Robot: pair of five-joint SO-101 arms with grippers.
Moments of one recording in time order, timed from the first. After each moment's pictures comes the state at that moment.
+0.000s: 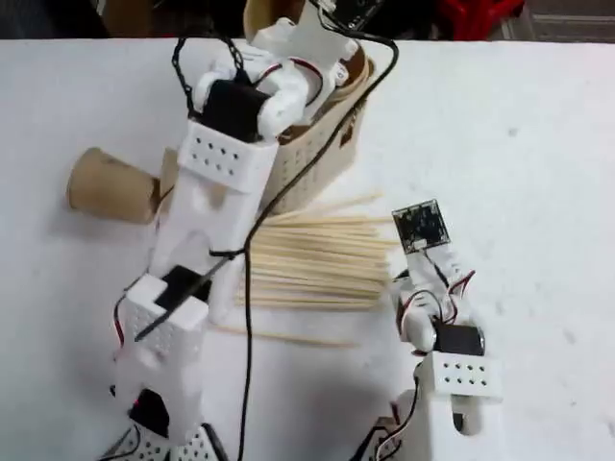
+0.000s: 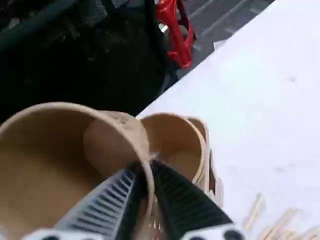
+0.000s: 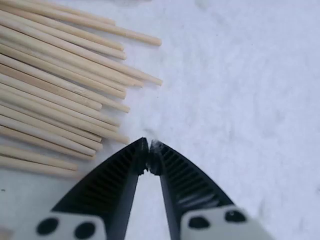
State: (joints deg) left arm 19.7 30.5 -69.1 80.7 -15.6; right arm 0.7 -60.9 81.3 38.1 22.2
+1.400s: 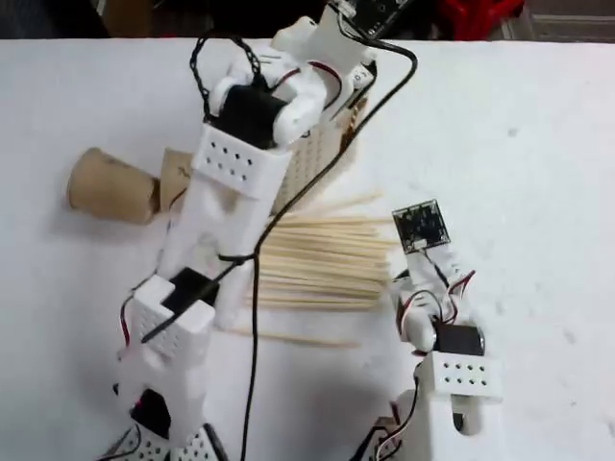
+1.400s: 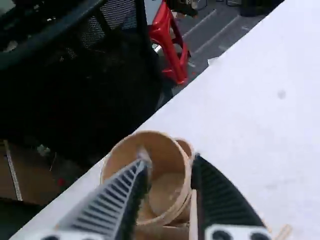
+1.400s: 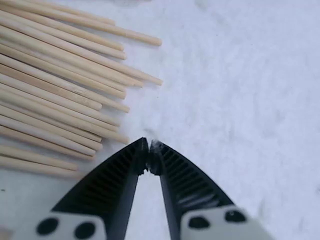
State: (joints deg) left arm 22.2 31.0 -68.2 75.9 -15.4; right arm 0.7 -60.9 81.3 38.1 22.3
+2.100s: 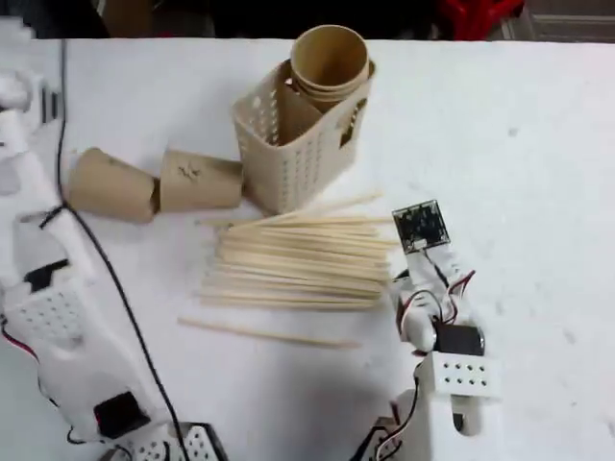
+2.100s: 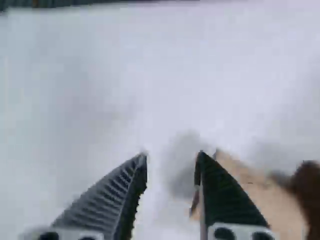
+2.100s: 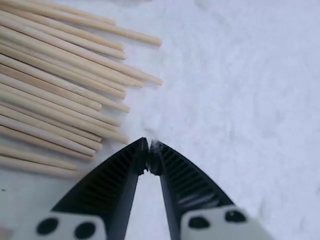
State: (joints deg) left arm -31.2 36.5 -64.3 88.4 -16.0; right arm 0.4 -60.9 81.7 38.0 22.3
